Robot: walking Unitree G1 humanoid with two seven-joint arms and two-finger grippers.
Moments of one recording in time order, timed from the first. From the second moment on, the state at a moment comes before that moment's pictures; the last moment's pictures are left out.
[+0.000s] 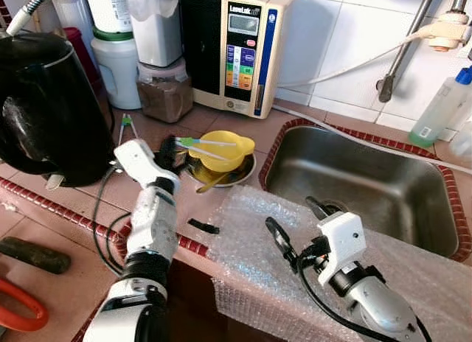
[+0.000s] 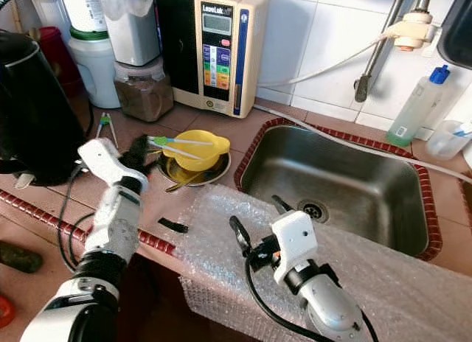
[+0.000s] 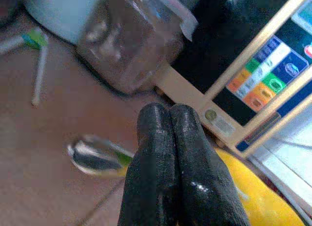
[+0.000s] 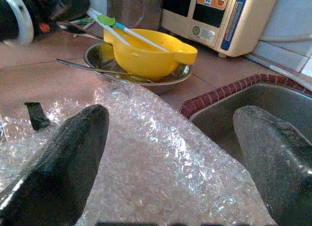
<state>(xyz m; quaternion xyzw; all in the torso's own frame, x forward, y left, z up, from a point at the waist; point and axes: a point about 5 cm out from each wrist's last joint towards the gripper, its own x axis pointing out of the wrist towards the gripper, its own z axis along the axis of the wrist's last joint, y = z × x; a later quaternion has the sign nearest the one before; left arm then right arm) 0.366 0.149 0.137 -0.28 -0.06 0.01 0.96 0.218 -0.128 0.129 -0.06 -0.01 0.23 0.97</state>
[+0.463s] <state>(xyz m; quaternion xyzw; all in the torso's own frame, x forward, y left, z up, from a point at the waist) 0.358 0.155 0.146 -0.24 -0.10 0.00 0.96 0.219 -0.128 0.127 -0.07 0.00 0.24 0.97</state>
